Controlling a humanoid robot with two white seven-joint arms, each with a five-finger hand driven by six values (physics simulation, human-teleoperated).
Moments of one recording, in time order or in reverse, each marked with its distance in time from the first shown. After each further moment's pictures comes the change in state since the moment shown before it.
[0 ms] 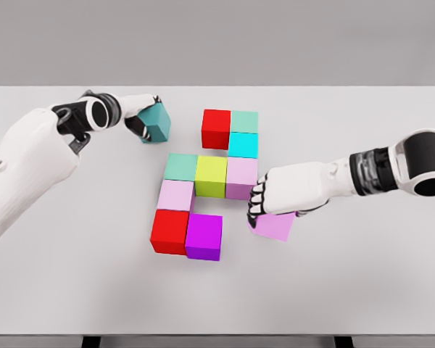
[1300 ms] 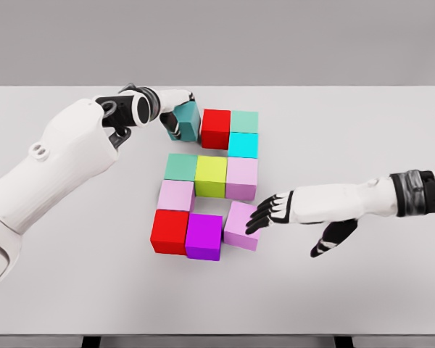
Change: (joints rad) left arm -0.083 -0.119 -0.103 0.023 -0.026 0.057 0.002; right arm 0.149 -0.154 -0.005 0.009 -0.580 -0.001 0.000
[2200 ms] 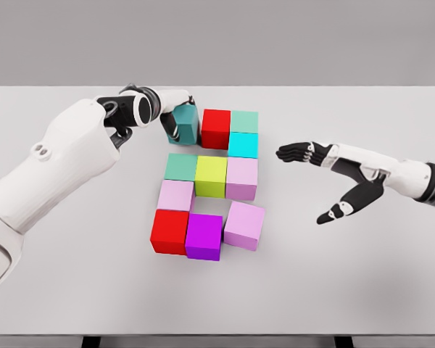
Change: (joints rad) left arm 0.000 -0.006 0.001 0.011 -0.014 -0.001 0.001; right arm 0.032 -0.015 0.086 0.220 -0.647 0.003 0.000
